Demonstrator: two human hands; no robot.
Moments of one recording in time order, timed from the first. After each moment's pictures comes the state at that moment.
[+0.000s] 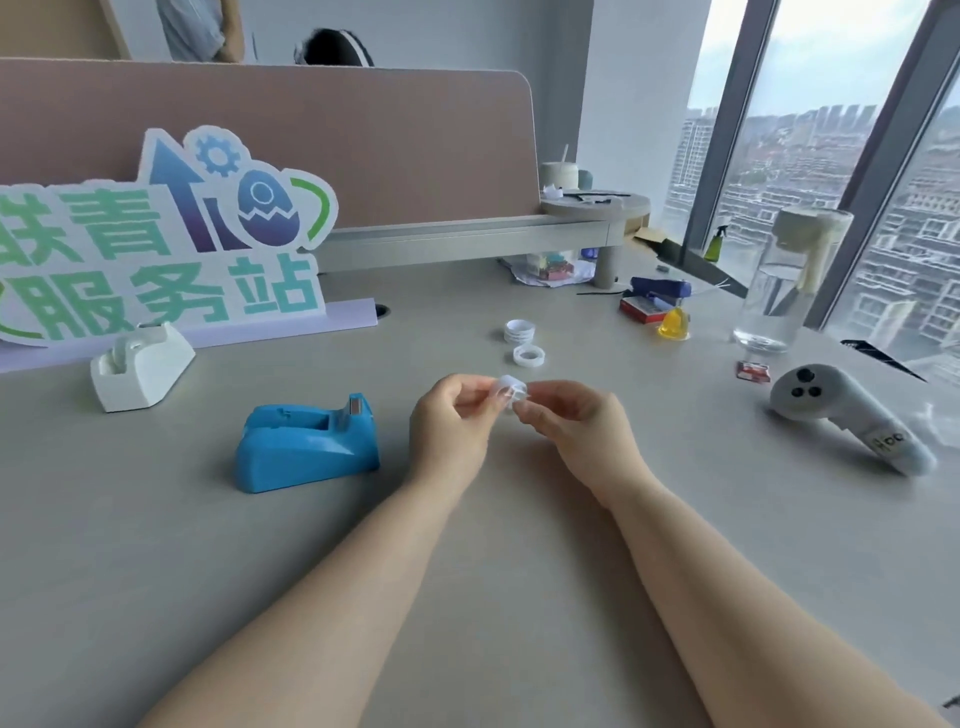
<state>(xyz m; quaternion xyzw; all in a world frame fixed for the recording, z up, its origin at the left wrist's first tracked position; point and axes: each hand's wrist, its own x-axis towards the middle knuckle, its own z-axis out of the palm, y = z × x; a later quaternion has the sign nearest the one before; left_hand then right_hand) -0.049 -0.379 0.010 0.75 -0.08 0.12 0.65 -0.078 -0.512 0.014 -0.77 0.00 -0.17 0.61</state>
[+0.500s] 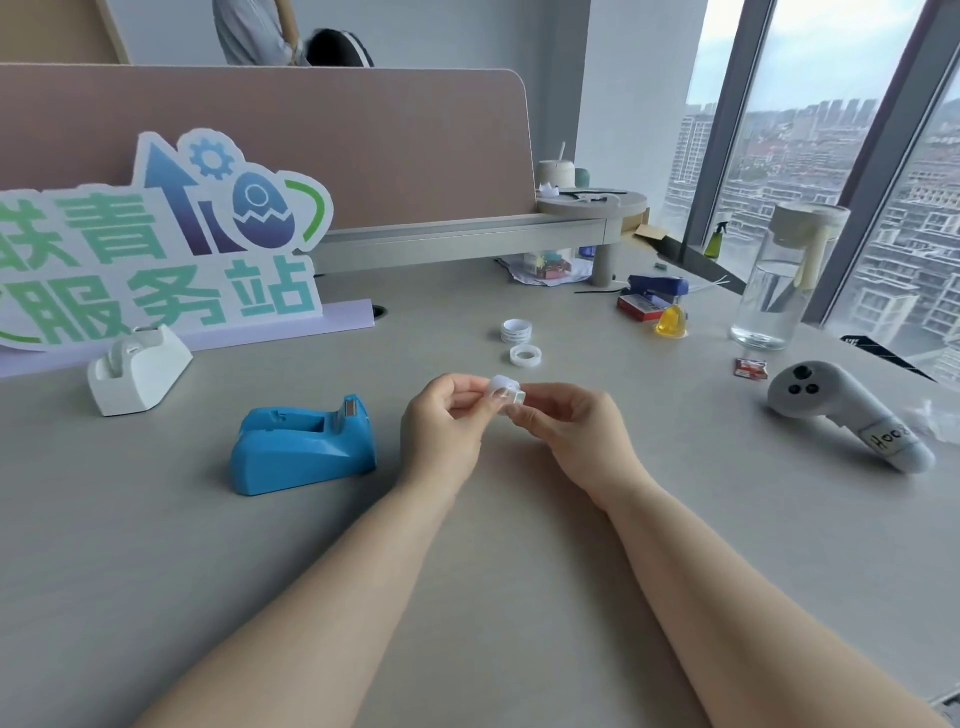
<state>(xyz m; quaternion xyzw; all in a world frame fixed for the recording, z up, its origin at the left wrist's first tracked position) -0.054 -0.379 0.014 0.73 -0.08 0.11 0.67 -0.077 -0.513 0.012 -0.78 -0.01 -0.16 0.60</state>
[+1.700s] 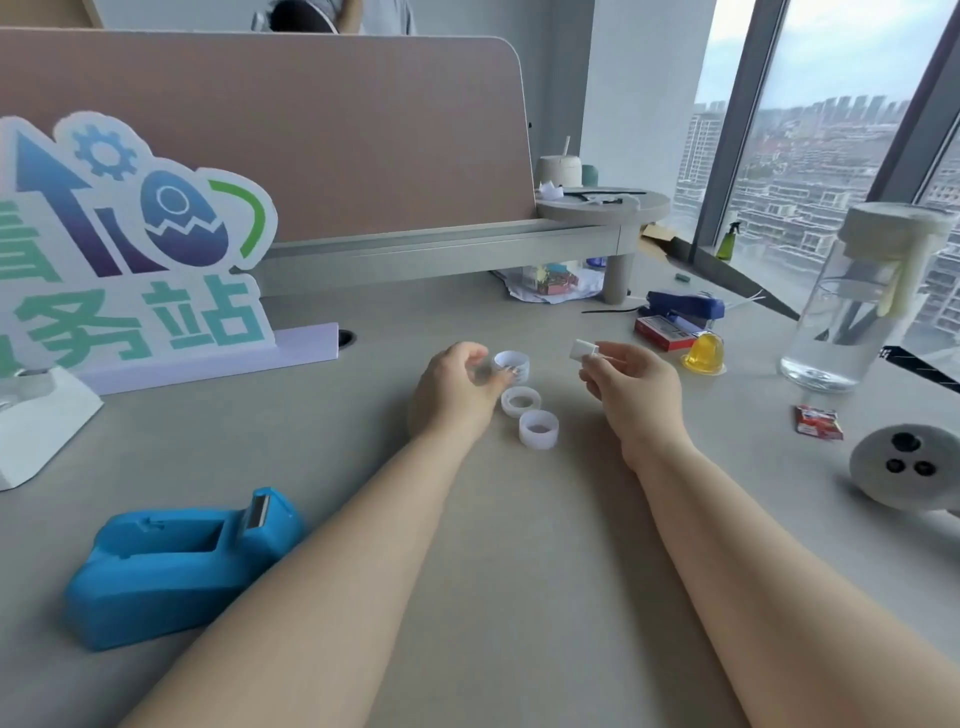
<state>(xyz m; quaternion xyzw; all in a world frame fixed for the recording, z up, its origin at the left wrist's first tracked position) 0.104 -0.432 0.008 0.88 -0.05 0.10 0.46 0.060 -0.593 0.011 -0.70 0.16 -0.25 0.65</state>
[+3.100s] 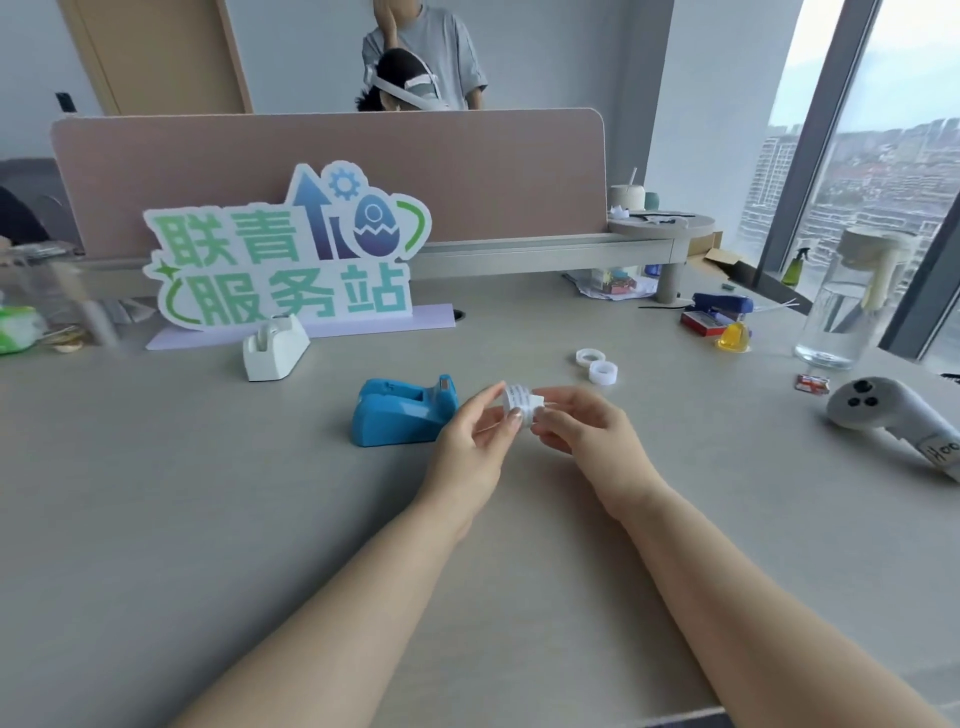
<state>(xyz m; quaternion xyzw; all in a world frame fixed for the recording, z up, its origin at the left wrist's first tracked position) -0.122 -0.321 0.014 0.72 -0.09 0.05 0.69 -0.124 -0.457 0.029 -0.69 -0.03 -0.06 0.72</state>
